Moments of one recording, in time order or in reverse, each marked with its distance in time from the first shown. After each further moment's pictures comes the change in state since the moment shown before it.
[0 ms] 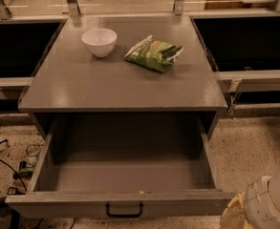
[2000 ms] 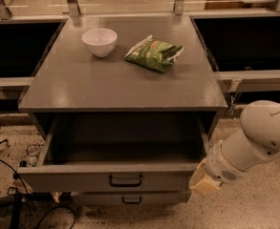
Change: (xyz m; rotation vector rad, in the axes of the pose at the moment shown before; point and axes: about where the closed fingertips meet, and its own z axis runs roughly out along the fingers) arm -0.038 -0.111 0.068 -0.048 -0.065 0.126
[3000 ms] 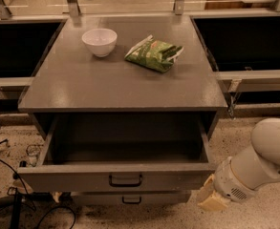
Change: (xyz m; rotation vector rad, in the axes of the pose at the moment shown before) arm 0.032 0.026 0.013 -0.041 -0.009 0.034
